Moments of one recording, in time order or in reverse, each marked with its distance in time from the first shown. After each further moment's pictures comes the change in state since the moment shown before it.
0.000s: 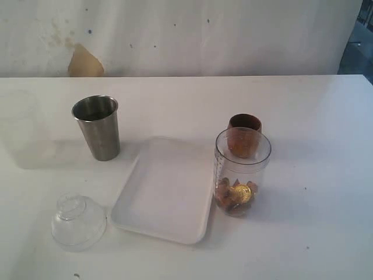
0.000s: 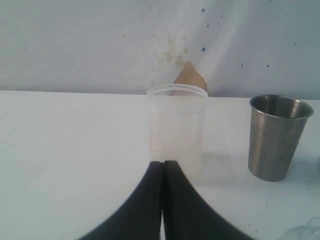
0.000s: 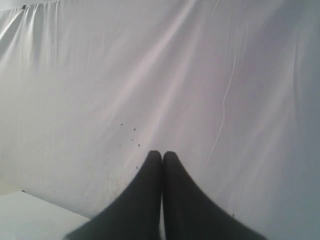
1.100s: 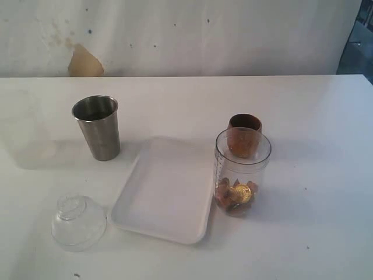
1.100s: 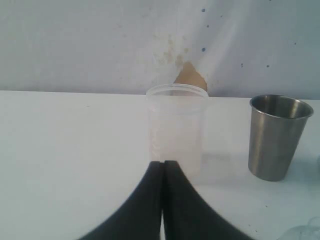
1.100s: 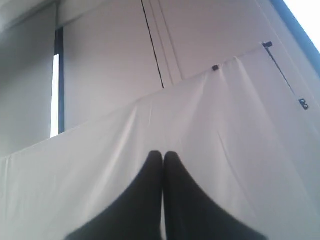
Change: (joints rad) left arm 0.000 0.000 0.000 0.000 0.000 0.000; right arm 0.053 -0.058 0.534 1.350 -0.530 -1.094
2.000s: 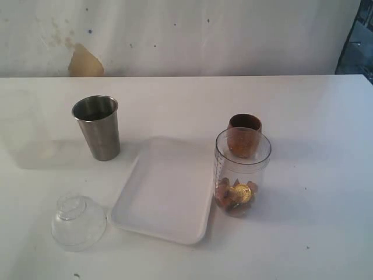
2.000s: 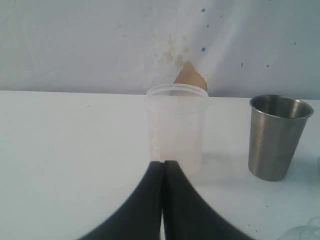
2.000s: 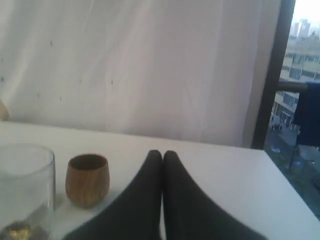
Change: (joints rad) left arm 0.000 0.000 0.000 0.000 0.000 0.000; right arm 0.012 -0.292 0.078 0.080 0.987 -0.534
